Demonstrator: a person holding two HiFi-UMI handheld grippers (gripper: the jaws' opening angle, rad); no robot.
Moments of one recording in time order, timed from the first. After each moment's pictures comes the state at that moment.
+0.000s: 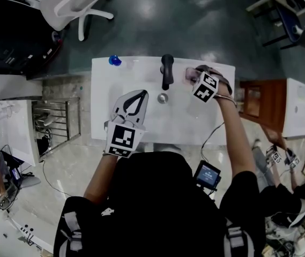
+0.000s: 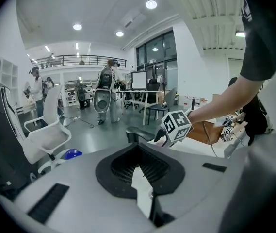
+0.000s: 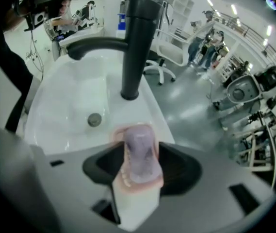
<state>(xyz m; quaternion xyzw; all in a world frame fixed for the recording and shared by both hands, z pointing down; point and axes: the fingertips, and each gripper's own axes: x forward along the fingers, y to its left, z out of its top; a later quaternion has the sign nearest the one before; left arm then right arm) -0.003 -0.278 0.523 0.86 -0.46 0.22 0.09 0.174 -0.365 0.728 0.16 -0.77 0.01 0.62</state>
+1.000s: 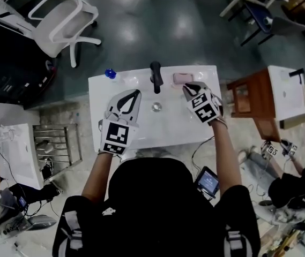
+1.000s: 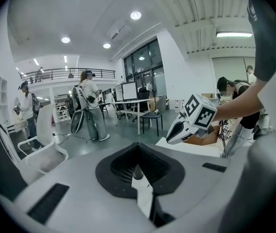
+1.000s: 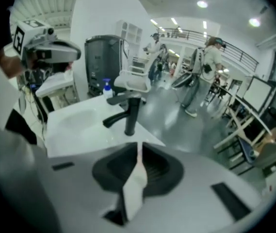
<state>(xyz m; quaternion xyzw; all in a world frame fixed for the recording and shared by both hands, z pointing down) -0.009 -0.269 0.473 0.89 -0.41 0.20 0.02 0.157 -0.301 0.596 0.37 -0.81 0.10 0.43</state>
